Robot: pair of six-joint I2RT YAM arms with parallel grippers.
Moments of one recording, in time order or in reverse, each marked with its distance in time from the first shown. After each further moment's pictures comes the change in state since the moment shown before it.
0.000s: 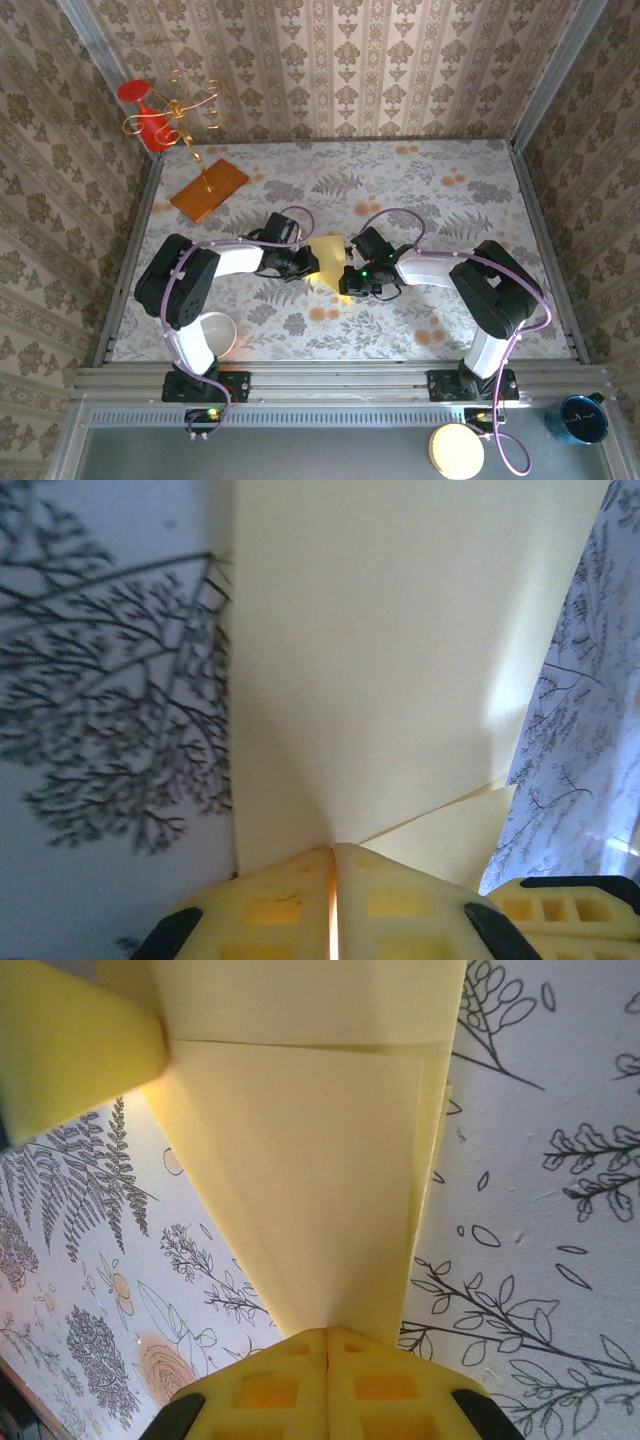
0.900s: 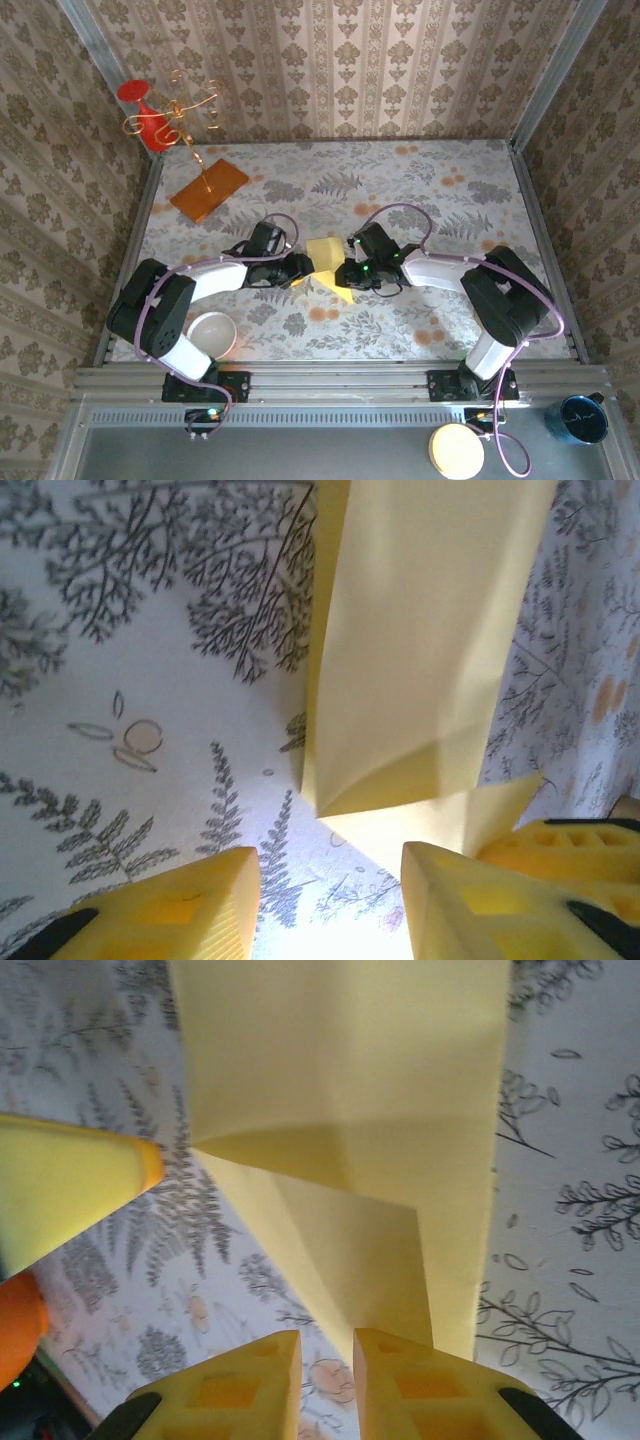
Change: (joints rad) left arm -0.021 -0.222 -0.169 0.039 -0.079 -0.163; right arm -0.013 -0.058 -0.012 0.071 0.015 0.069
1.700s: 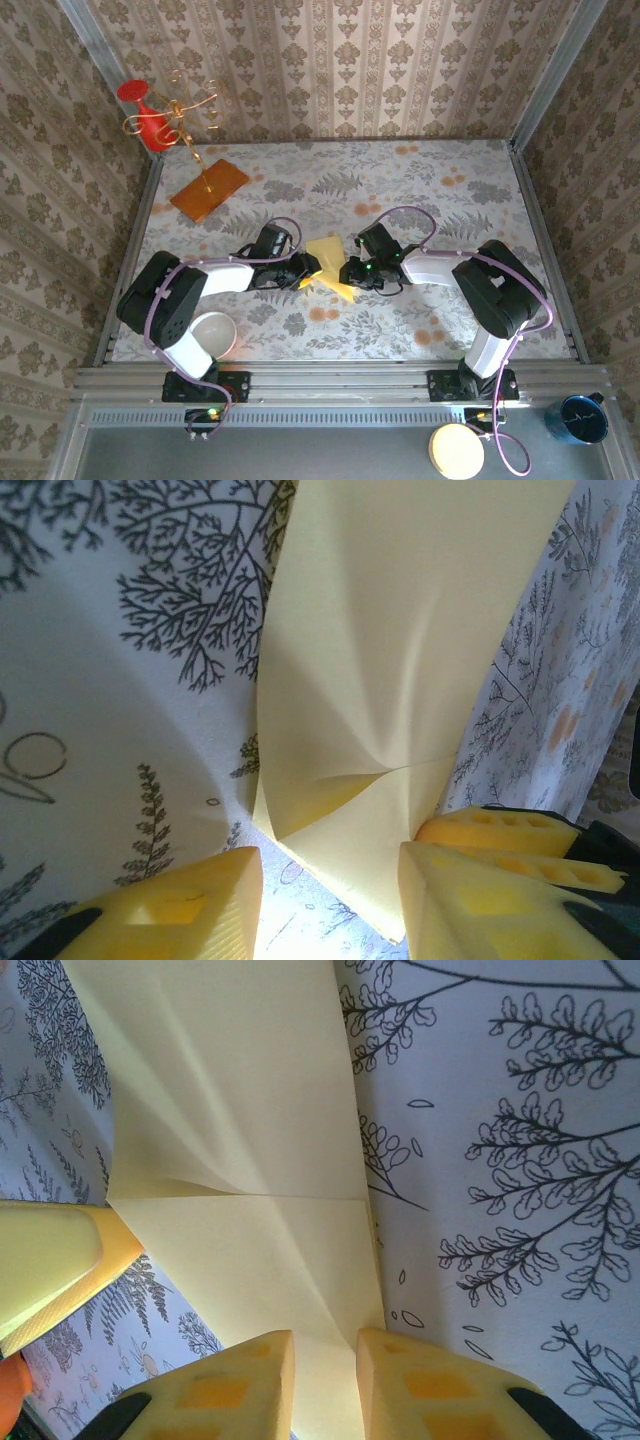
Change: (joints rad) left arm -0.032 0.077 -0.011 0.153 0.034 -0.187; right arm -0.038 0.045 -0.022 0.061 0.015 0.058
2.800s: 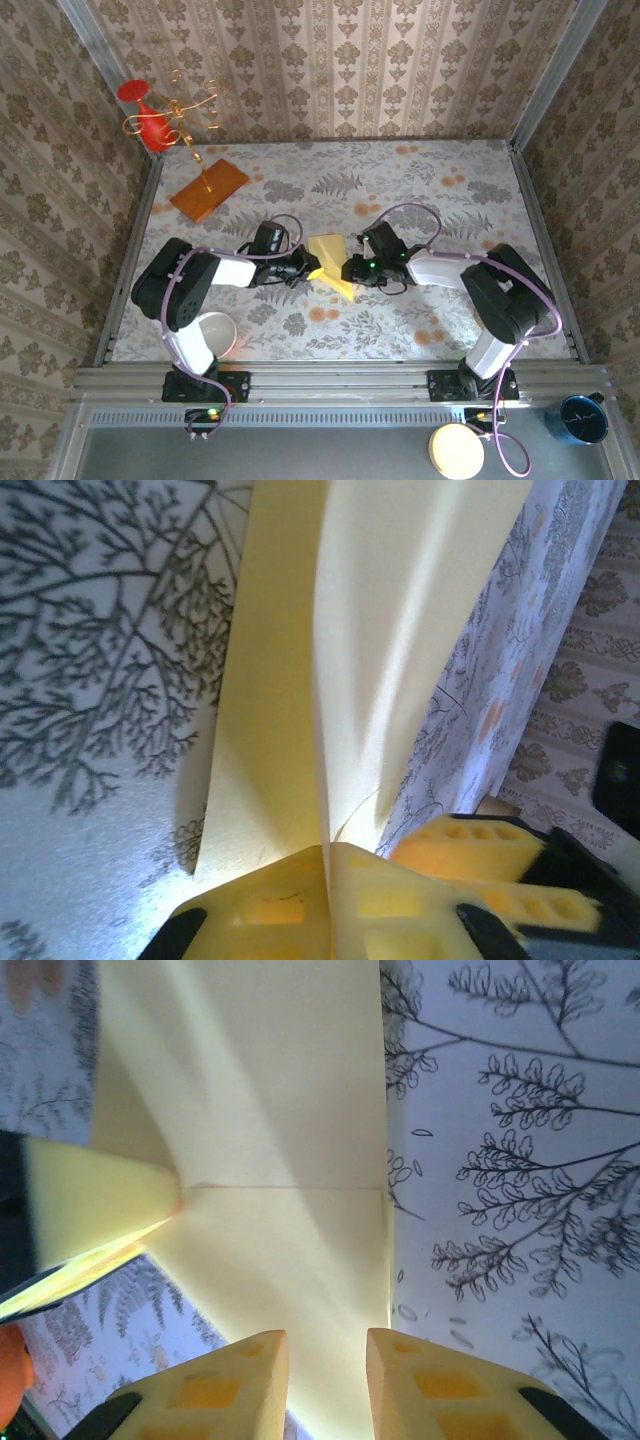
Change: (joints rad) left arm 0.055 0.120 0.005 0.206 0.169 -0.051; right arm -0.020 -0.079 -0.022 -0.006 0.026 -0.064
